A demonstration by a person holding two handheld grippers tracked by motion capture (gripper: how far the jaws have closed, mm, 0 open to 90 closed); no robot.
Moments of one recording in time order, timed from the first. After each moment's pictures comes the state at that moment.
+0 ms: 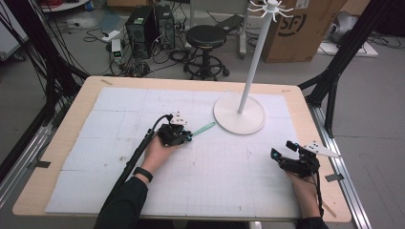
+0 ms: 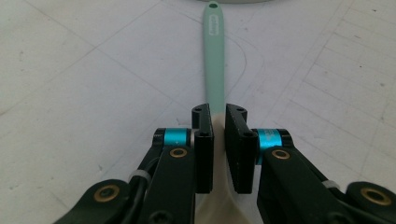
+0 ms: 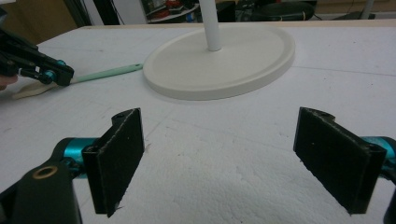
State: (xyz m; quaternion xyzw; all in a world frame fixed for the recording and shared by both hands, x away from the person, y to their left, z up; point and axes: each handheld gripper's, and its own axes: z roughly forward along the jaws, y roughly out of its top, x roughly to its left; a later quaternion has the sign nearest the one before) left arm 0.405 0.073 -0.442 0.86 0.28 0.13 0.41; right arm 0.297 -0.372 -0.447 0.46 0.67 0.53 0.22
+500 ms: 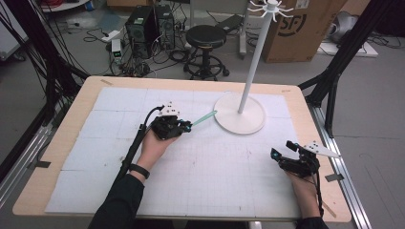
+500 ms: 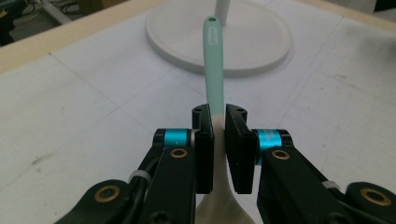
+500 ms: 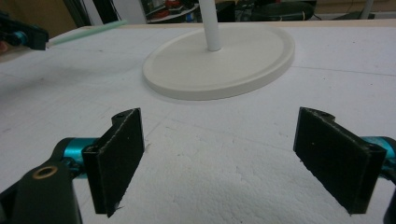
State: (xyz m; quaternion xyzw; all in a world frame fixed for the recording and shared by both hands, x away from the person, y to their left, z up) left arm 0.400 0.086 -0.401 0.81 0.29 0.13 0.49; right arm 0.297 -0.372 -0.447 0.47 0.67 0.53 0.22
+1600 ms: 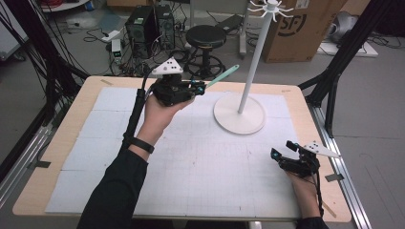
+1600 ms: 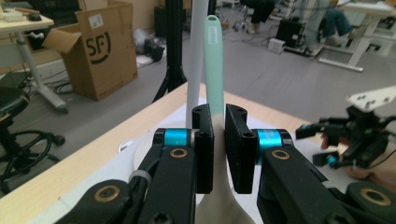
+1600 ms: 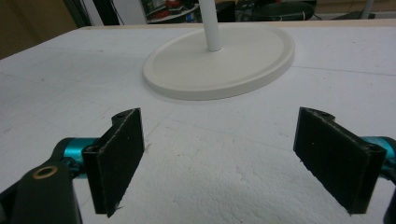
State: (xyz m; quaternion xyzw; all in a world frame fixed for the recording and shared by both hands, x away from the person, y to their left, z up) left arm 0.400 0.063 -0.253 0.75 0.23 0.14 0.60; right arm 0.297 -0.373 -0.448 0.46 0.67 0.53 0.22
